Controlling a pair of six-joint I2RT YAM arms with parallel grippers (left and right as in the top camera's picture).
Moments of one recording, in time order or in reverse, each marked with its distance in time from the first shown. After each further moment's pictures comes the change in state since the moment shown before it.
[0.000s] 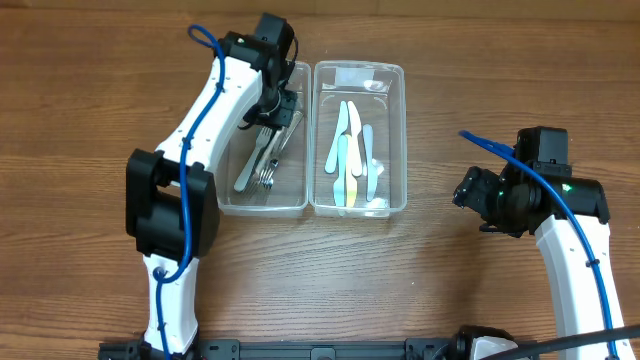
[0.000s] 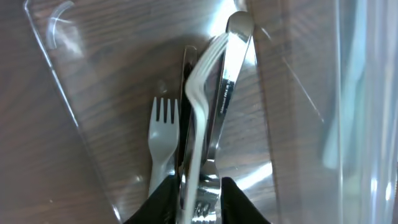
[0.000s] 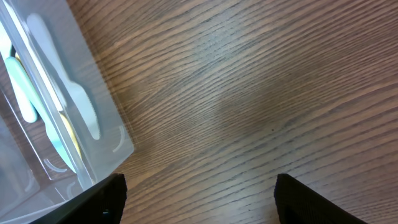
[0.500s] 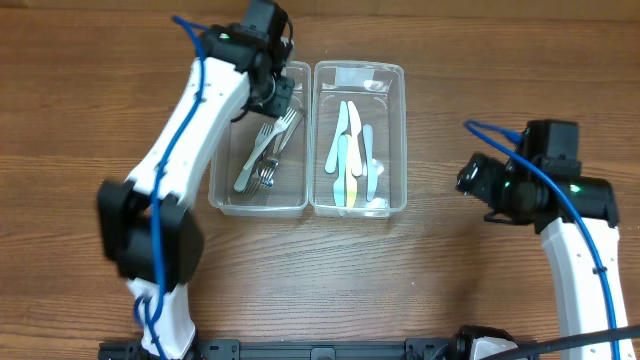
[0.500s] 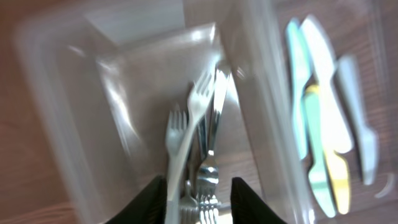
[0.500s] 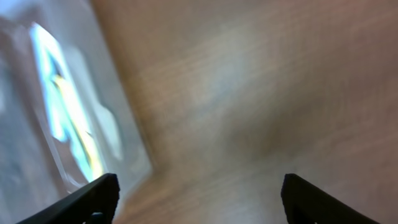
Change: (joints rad) left arm 0.000 -0.204 -0.005 0.027 -0.024 0.047; right arm 0.000 -0.024 0.087 0.063 0.000 -0.015
